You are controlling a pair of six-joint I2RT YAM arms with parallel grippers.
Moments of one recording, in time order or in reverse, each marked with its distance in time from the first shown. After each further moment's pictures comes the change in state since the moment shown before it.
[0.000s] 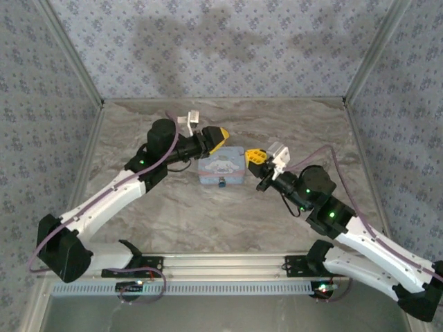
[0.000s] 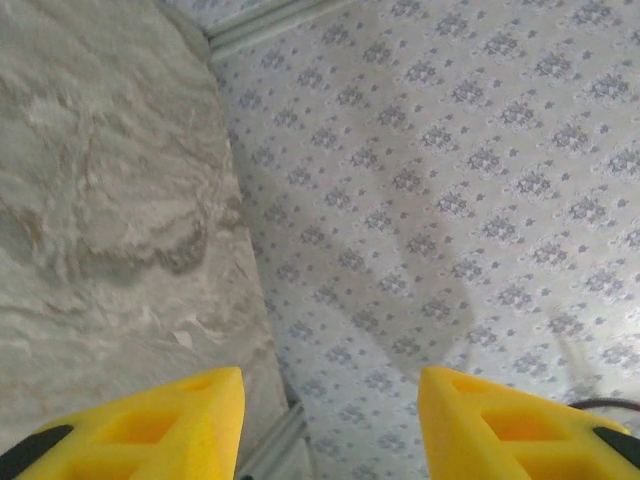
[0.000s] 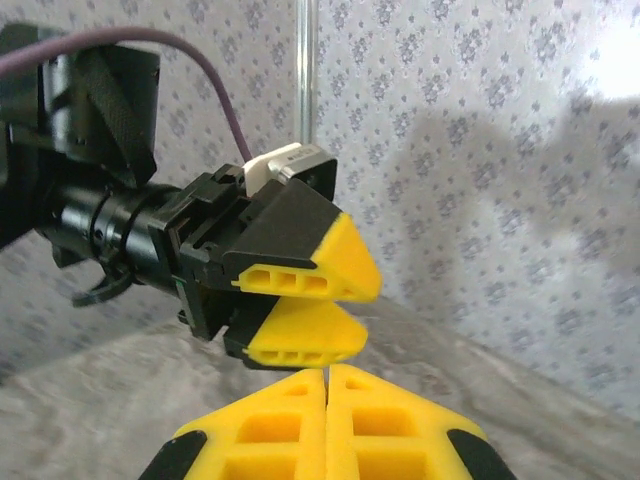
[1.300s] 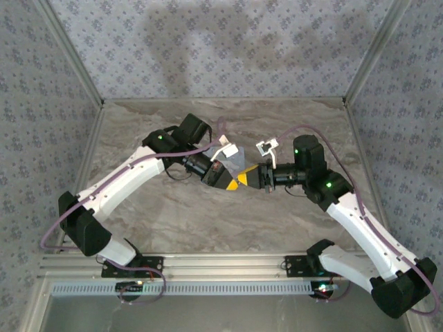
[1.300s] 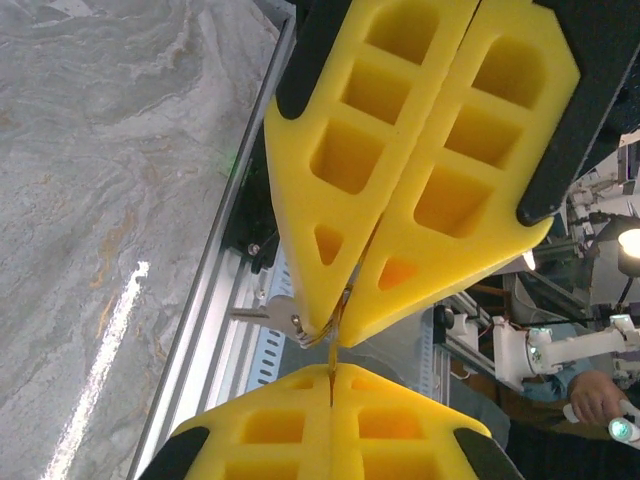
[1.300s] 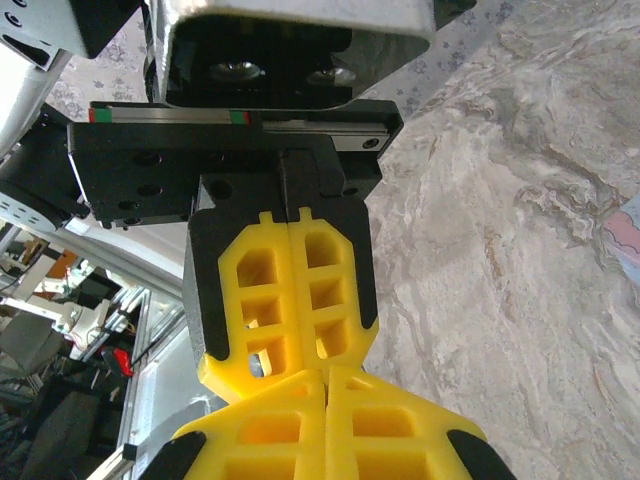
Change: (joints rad) left arm -0.098 0.241 0.441 -1.030 0.531 1.104; right arm -0.356 0.209 0.190 -0.469 -0.964 0.492
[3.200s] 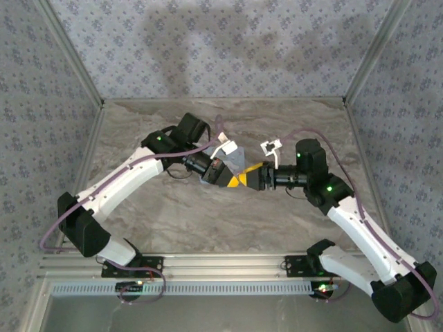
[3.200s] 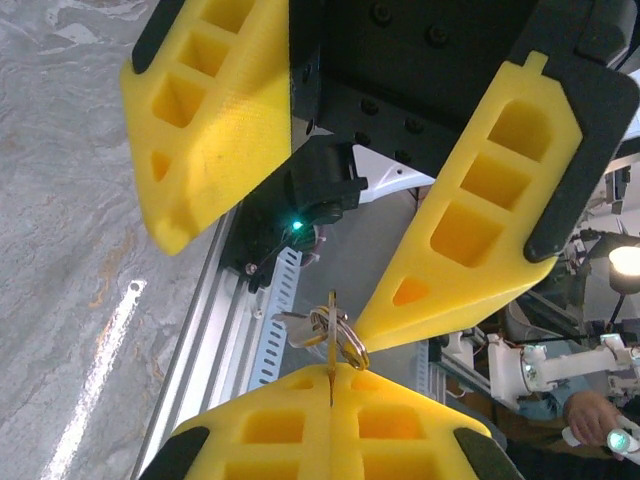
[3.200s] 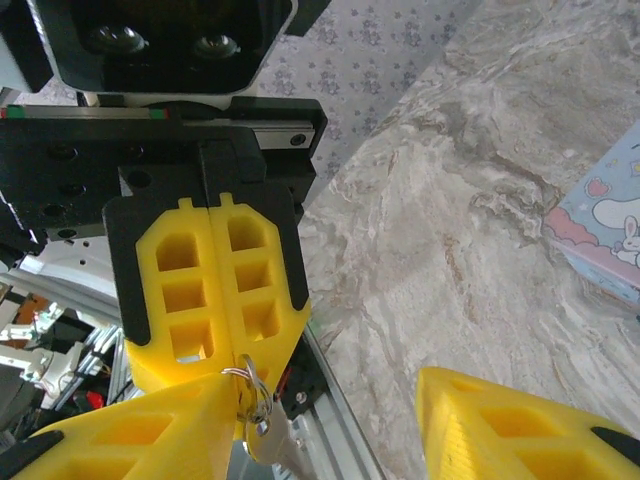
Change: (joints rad) left arm 0.009 -0.012 -0.030 0.085 0.021 -0.058; right arm -0.029 -0.039 -0.064 0.054 0.078 0.061
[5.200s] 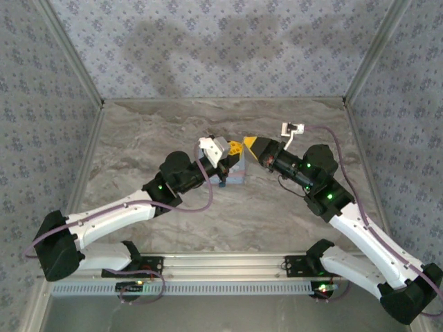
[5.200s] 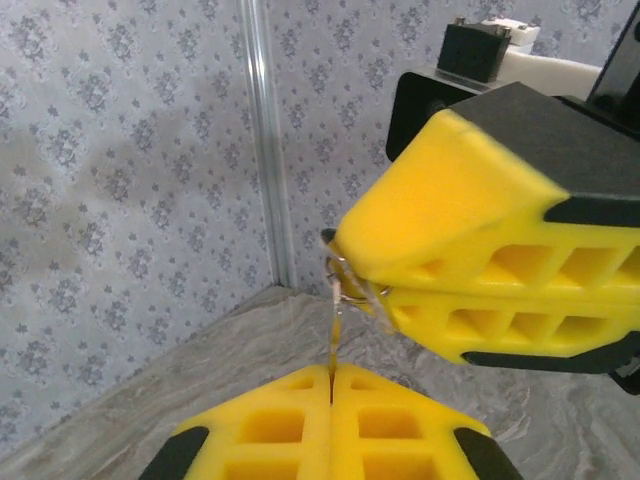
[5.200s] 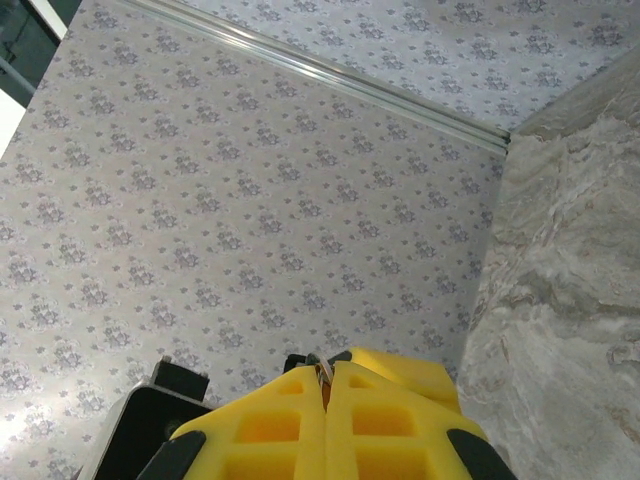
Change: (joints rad) left arm -0.228 -0.269 -0.587 1.361 -0.989 0.197; right arm 0.125 -0.050 -0.021 0.428 0.496 0.769
